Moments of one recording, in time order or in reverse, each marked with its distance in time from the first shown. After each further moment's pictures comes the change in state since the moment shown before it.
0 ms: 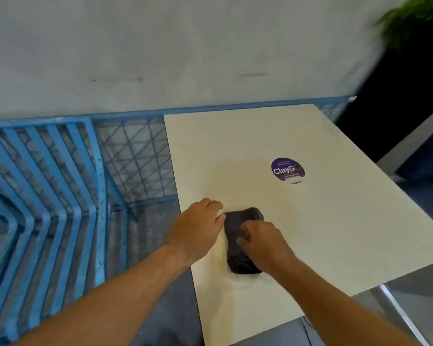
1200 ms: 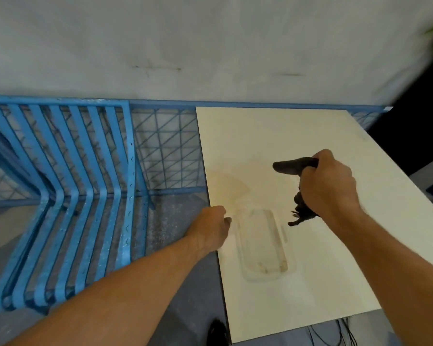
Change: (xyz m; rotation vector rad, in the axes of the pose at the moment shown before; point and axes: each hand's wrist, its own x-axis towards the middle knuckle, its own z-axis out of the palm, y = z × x) left_hand -0.011 -0.046 0.013 -0.224 -0.202 -0.395; right_hand 0.007 -0.057 -0.105 0.270 0.432 0.193
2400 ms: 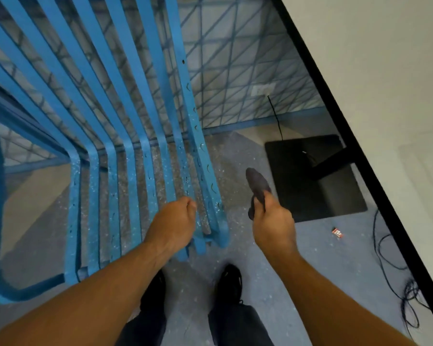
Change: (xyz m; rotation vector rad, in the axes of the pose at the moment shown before) left_hand 0.013 -0.374 -0.070 -0.005 -0.065 -0.158; right_hand -0.142 -0.063 0.438 -0.026 -0.302 0.237
